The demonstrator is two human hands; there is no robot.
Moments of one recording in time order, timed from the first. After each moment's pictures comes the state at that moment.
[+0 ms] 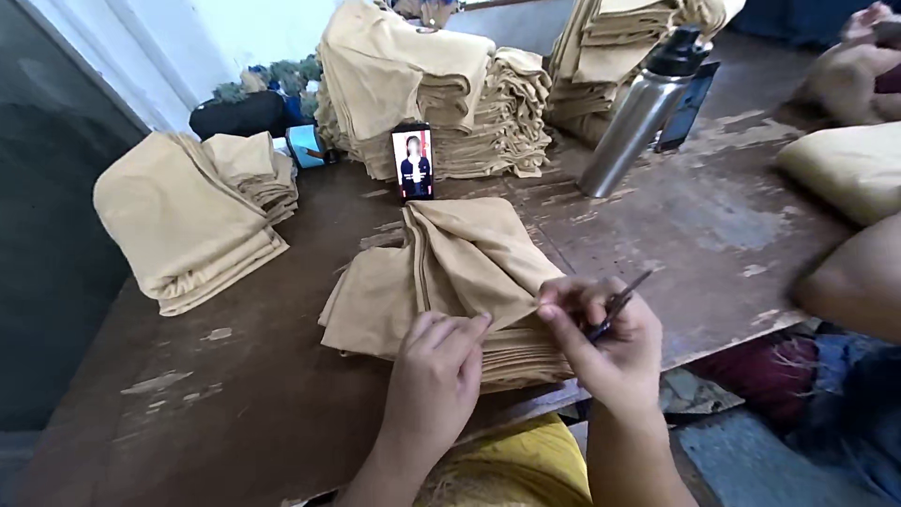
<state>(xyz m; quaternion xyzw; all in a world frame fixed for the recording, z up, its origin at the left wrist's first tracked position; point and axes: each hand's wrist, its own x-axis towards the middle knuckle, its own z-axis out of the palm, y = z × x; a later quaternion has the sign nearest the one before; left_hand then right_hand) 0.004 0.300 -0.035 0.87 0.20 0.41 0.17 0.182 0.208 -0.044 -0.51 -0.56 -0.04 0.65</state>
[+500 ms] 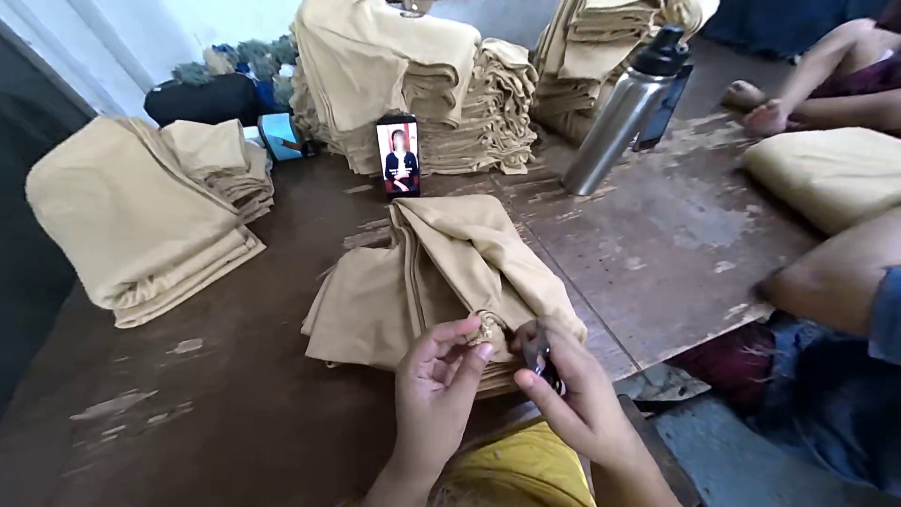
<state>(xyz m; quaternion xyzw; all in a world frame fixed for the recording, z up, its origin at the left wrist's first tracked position) 0.015 0.289 -0.055 0.59 0.11 0.49 0.64 0.160 0.181 -0.070 -0.61 -0.61 0.02 0.51</state>
